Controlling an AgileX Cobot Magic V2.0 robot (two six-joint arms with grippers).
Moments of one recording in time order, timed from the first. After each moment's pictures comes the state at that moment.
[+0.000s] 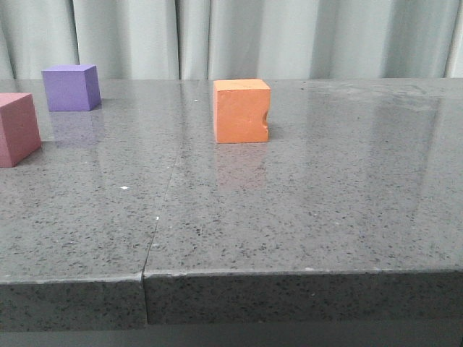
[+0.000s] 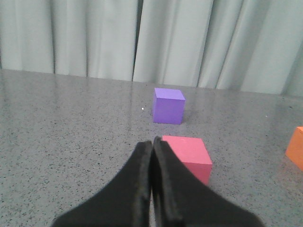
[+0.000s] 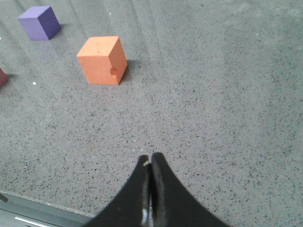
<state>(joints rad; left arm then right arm) 0.01 0.14 -0.34 -0.09 0.36 -0.05 0.45 0.32 -0.53 -0.10 0.63 0.33</state>
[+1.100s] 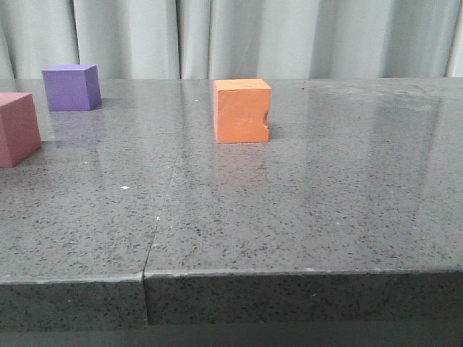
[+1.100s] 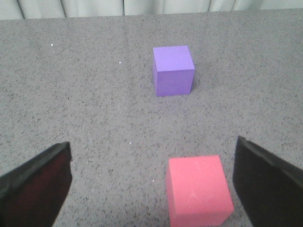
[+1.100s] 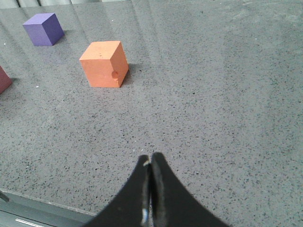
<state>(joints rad) 0.01 0.98 -0.98 -0.10 0.59 0.08 0.45 0.29 -0.52 -0.10 0.64 0.33</state>
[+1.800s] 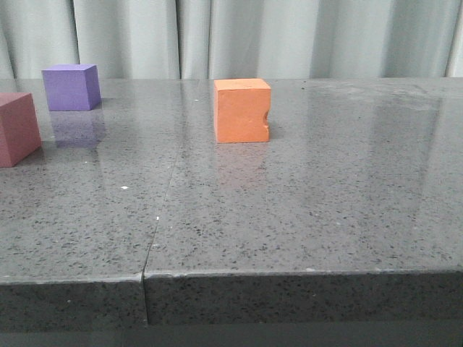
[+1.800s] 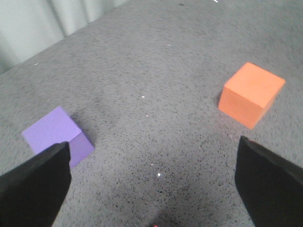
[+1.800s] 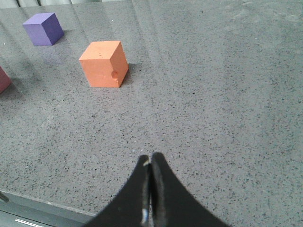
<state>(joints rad) 0.01 1.41 -1.43 -0.65 0.96 0.96 0.45 0.29 -0.52 -0.10 0.64 0.33</state>
